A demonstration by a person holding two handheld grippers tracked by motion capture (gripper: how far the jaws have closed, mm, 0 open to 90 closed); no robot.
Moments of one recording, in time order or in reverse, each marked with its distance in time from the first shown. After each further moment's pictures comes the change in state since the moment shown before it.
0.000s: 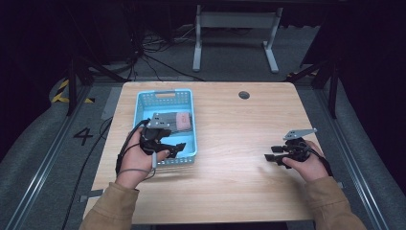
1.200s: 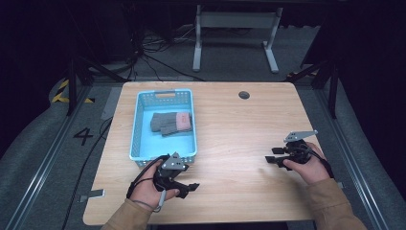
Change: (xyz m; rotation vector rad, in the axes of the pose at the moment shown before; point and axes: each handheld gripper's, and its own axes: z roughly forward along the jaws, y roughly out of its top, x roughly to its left) left arm -0.049 -0.067 0.042 0.062 -0.234 0.151; right arm 0.003 -0.004 -0.002 0.002 0.000 -0.011
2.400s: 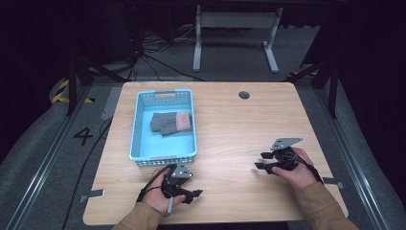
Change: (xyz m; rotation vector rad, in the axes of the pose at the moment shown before) left arm -0.001 -0.025 0.040 0.041 0.022 -0.018; right arm 0.026 -0.002 0.029 0.005 0.015 -0.113
